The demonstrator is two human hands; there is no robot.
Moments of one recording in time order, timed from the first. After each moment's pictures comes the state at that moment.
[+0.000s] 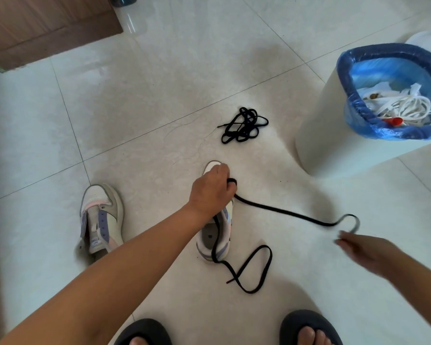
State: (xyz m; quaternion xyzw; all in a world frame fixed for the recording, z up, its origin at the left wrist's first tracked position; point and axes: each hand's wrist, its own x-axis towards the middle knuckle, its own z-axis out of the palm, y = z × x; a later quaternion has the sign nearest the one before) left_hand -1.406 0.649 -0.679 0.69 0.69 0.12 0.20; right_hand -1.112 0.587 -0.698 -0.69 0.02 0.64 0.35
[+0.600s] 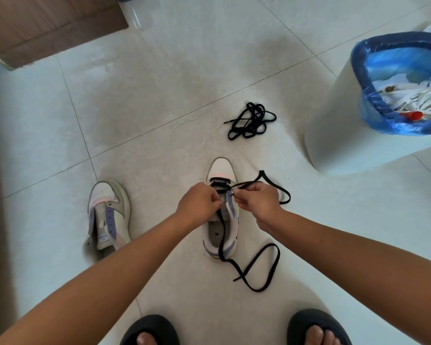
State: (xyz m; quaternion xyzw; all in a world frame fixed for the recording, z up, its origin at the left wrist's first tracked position) left_hand -1.443 0.626 -0.678 0.61 0.70 0.01 0.37; right_hand -1.296 0.642 -0.695 -0.68 -0.28 0.62 0.28
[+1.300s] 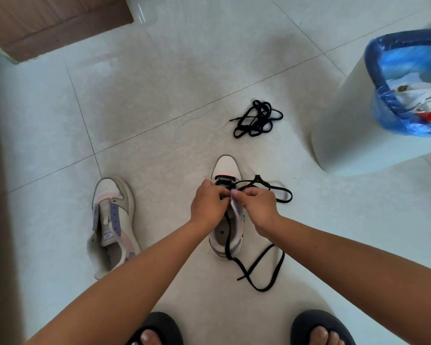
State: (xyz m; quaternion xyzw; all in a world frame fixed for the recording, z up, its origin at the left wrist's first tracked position) left_hand -1.427 0.619 -0.701 0.54 0.75 0.14 0.35; right_hand -1.307 0.630 -0.701 -0.68 -0.37 0.58 0.25
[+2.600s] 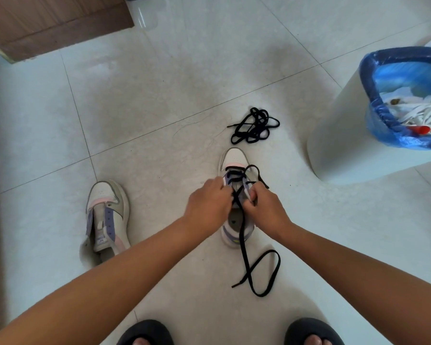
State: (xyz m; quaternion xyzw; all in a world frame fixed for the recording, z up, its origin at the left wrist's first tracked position) left_hand -1.426 0.623 -0.661 0.75 0.64 -0.03 0.17; right_hand -1.278 0.640 -0.687 -0.63 -0.63 0.43 0.12
